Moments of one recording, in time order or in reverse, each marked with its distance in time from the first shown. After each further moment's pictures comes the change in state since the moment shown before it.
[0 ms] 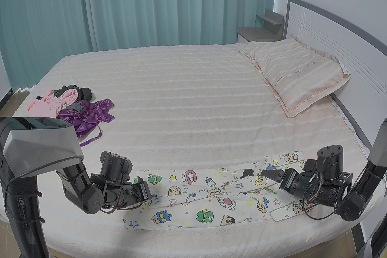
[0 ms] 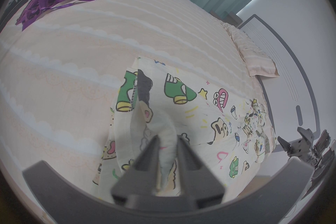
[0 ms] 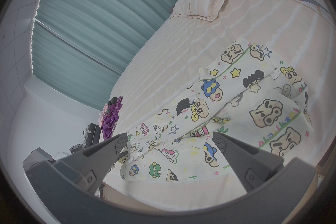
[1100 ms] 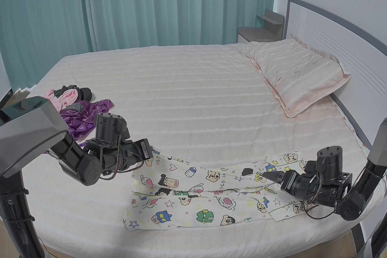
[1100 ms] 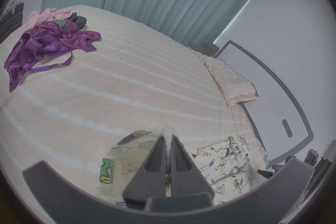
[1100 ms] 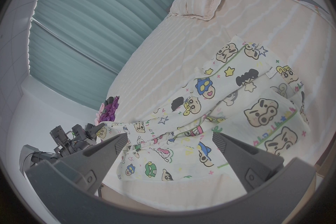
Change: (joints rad) left arm 0.039 -0.097 -0.254 0.043 0.006 0.113; right arm -0.011 0.005 0.000 0.024 -0.006 -0.007
